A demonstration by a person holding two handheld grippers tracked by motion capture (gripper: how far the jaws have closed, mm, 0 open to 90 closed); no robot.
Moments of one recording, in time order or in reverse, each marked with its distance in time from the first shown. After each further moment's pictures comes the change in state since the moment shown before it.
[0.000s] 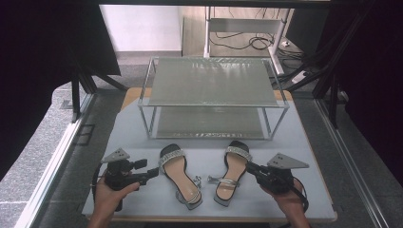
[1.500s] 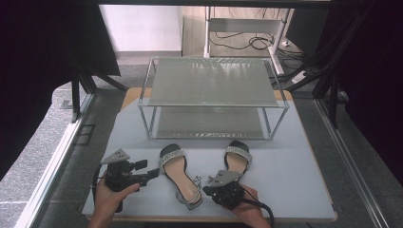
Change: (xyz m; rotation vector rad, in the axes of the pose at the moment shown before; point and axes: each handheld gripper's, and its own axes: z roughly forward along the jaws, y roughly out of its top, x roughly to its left) left arm -0.004 -0.001 0.000 -0.001 -0.005 0.001; right arm 0.092 -0.011 0.080 0.251 0.212 -0.231
